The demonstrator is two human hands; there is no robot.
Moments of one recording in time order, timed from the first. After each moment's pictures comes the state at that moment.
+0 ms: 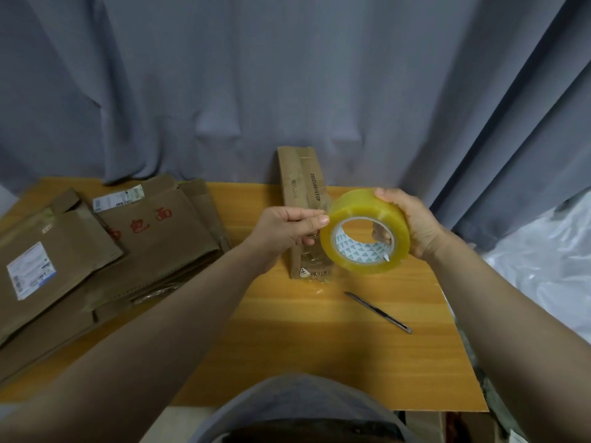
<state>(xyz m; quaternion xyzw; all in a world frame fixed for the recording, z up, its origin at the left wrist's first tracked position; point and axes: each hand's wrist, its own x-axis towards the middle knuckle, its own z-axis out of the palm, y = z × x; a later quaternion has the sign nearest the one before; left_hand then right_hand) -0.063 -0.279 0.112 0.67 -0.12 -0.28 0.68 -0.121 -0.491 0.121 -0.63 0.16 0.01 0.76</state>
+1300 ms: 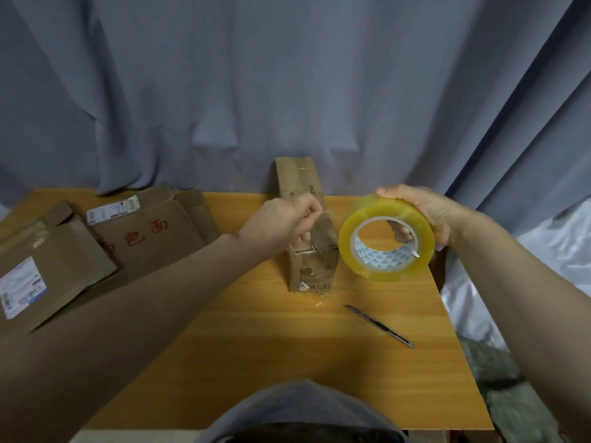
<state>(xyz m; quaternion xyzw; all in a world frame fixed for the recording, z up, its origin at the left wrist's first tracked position) -0.022 -0.281 0.124 0.85 -0.44 0.02 0.28 -0.104 -0.511 0.165 -0.70 0.19 0.13 0.68</state>
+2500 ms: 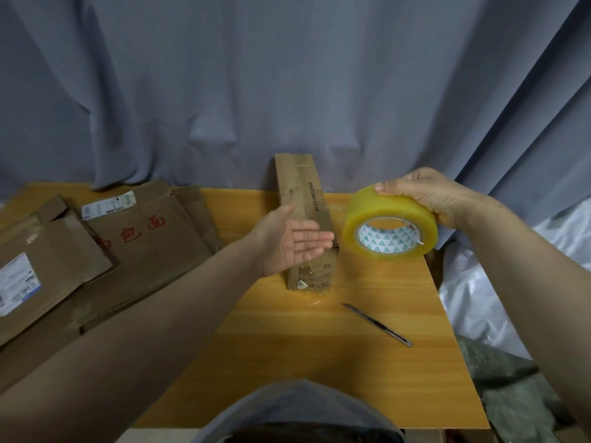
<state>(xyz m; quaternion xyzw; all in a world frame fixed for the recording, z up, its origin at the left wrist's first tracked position) -0.040 -0.289 0.124 0.53 0.06 -0.46 0.71 -0.098 -0.509 0.188 -0.82 0.17 0.09 0.54</state>
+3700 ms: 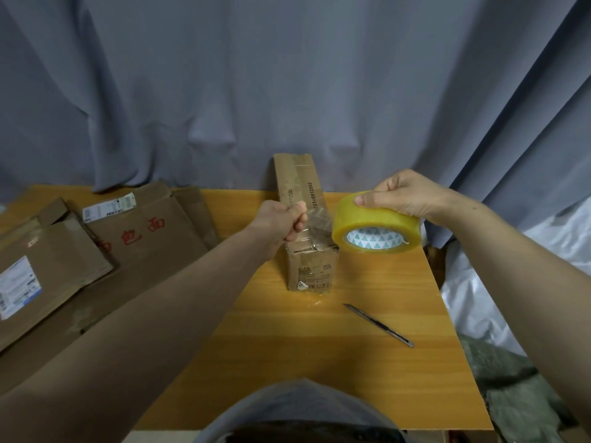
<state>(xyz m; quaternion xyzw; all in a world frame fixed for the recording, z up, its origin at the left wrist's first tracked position) -0.016 -0.304 0.116 0.70 0.01 -0.29 0.65 -0.089 -0.500 0.185 -0.87 0.10 0.11 0.47</state>
